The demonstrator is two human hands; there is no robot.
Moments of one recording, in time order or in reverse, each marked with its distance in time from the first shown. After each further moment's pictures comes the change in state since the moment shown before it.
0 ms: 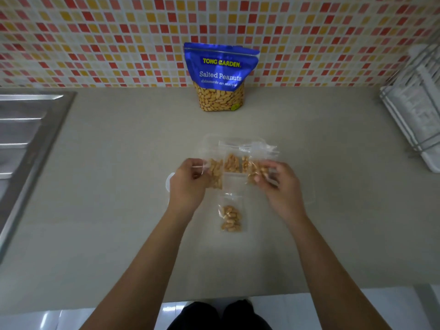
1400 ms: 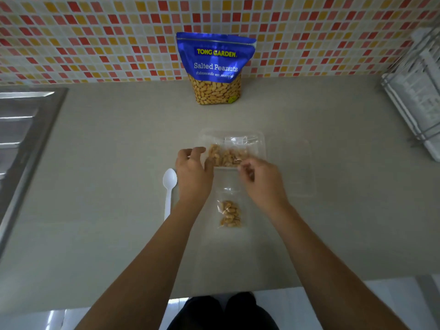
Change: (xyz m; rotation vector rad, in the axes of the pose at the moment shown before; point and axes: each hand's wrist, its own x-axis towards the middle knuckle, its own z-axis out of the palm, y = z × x) left_hand 0.026 -0.015 0.031 0.451 0.148 0.328; right_hand 0.012 -0.003 0.030 -0.457 -0.091 -0.121
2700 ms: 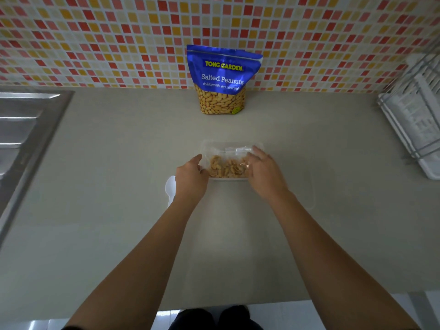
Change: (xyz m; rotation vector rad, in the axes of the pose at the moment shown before) left_hand 0.016 0.001 -0.018 0.013 -0.219 -0.229; right_hand 0.051 0.014 0.005 -0.482 -0.077 -0.183
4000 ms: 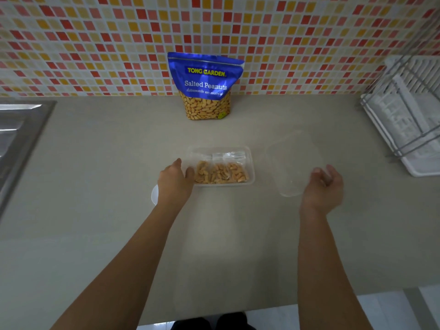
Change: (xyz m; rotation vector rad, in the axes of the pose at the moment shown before) left_hand 0.010 0.000 0.001 0.076 0.056 0.038; right_hand -0.044 0.079 -0.029 0.903 0.908 0.955
